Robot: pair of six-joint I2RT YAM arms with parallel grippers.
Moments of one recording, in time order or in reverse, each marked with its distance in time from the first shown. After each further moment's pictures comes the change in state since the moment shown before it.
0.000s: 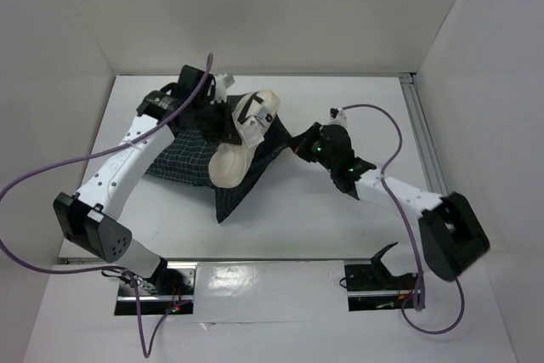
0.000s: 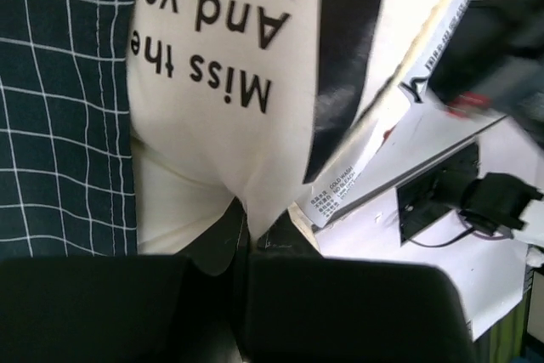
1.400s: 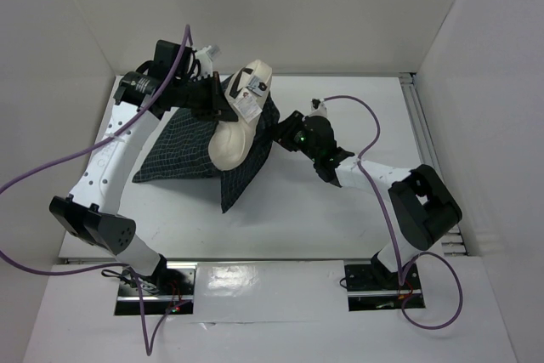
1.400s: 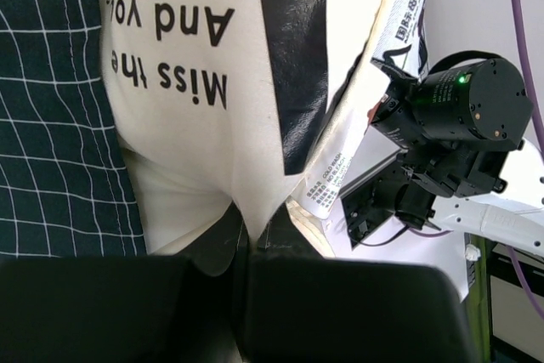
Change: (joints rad) left arm 0.078 0.051 0.240 -0.078 0.131 -0.011; right arm 0.032 0.166 0.103 0.182 -0.058 0.050
